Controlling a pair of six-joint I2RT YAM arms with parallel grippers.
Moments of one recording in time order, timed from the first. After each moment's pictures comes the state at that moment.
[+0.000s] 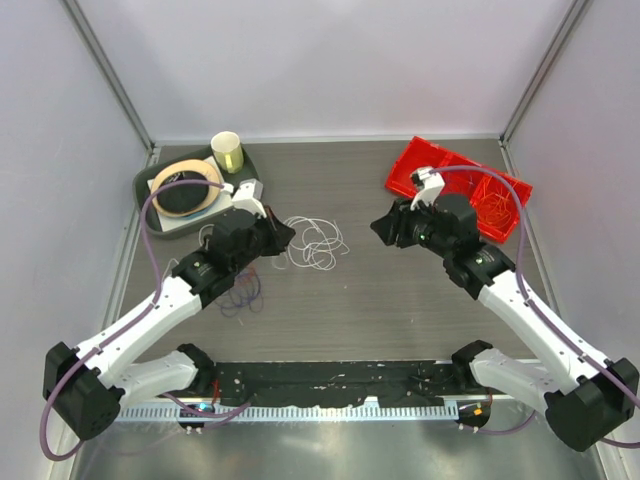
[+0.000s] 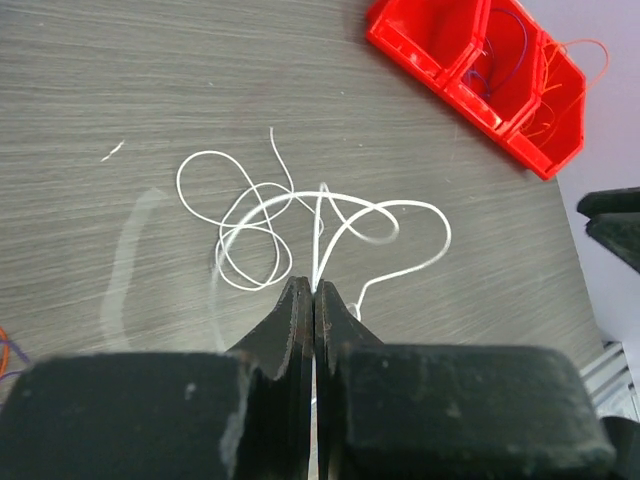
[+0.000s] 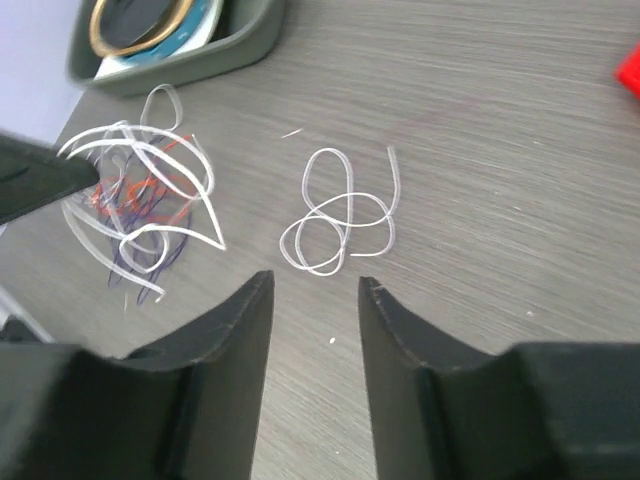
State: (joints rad) left arm -0.66 1.04 0.83 -0.18 -0.15 -0.65; right arm 0.48 0.99 0.87 -0.24 -0.12 0.36
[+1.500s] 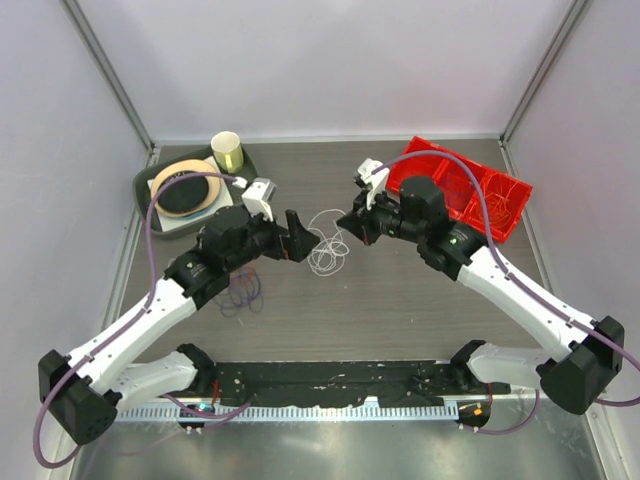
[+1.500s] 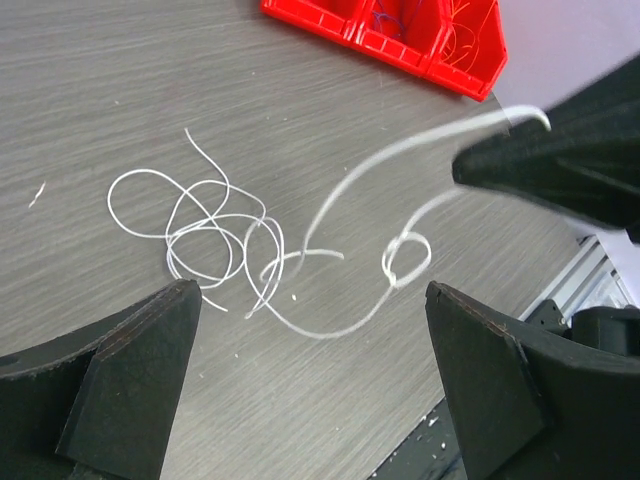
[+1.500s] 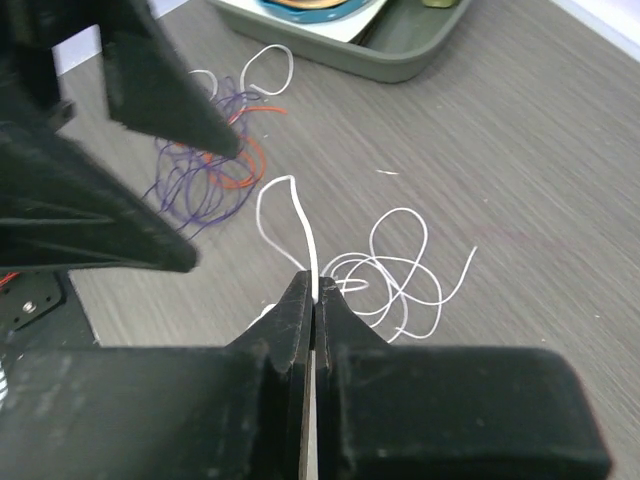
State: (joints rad) left arm -0.66 0.98 0.86 -0.20 0.09 -0.48; right arm 0.65 1.18 1.08 -0.21 -0.30 -0.01
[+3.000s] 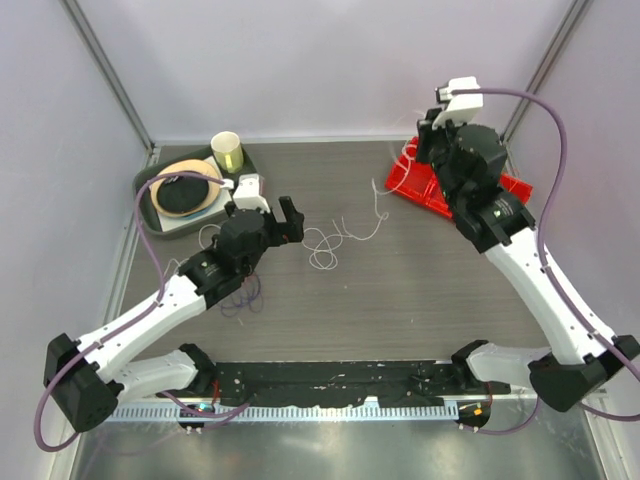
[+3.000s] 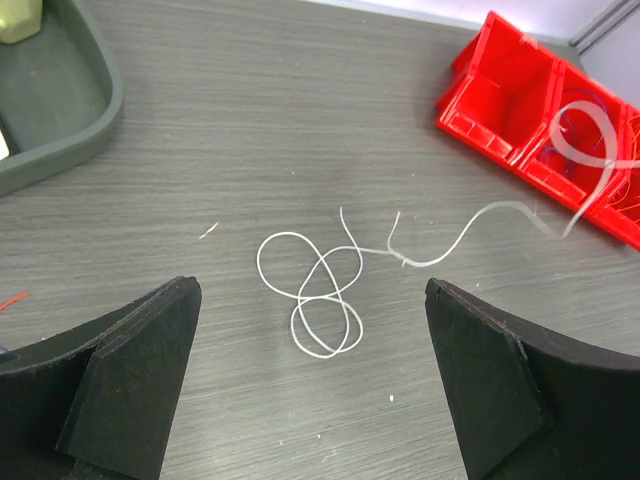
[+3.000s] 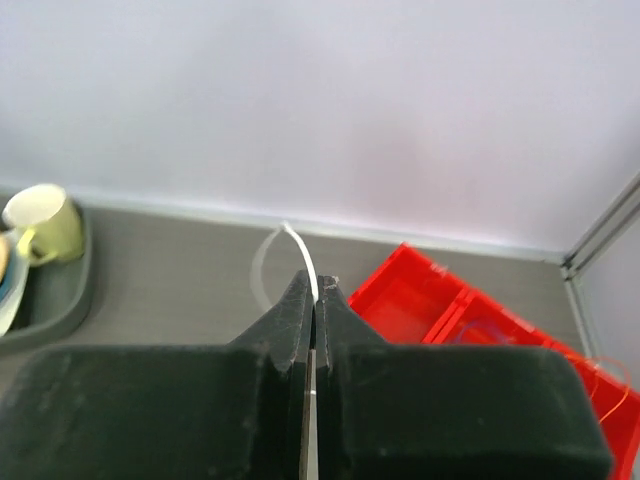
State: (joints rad) left arm -0.74 1.06 0.87 -0.11 -0.45 -0.49; right arm 0.52 1.19 1.43 -0.25 0.38 -0.02
